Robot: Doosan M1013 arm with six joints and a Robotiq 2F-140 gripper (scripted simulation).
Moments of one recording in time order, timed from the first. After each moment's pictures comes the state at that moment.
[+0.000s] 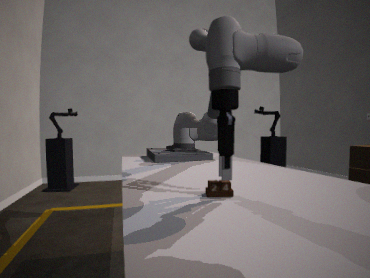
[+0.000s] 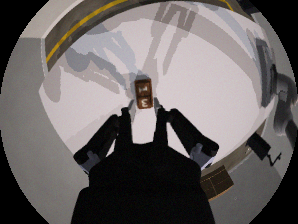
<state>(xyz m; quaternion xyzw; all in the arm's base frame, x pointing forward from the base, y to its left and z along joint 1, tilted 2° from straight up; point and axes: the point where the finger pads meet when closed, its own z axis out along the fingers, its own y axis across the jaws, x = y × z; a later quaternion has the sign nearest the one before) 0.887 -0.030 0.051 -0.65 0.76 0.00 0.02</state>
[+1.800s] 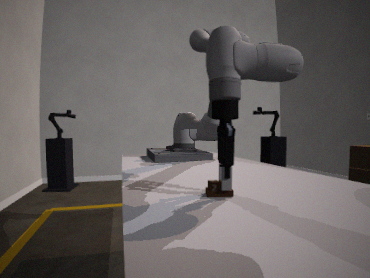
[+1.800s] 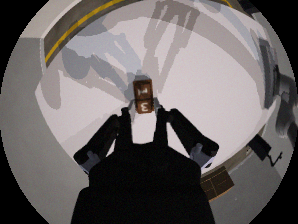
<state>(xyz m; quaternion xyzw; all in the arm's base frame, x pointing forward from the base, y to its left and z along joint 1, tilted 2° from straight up) 0.888 -0.029 0.022 -0.65 0.76 0.00 0.02</state>
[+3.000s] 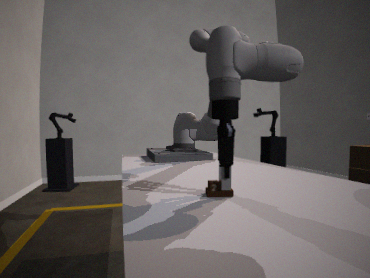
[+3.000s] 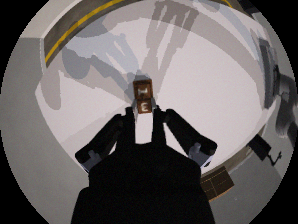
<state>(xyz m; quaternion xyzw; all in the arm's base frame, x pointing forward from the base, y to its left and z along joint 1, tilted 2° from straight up) 0.888 -0.029 0.023 -0.65 0.76 0.00 0.02</state>
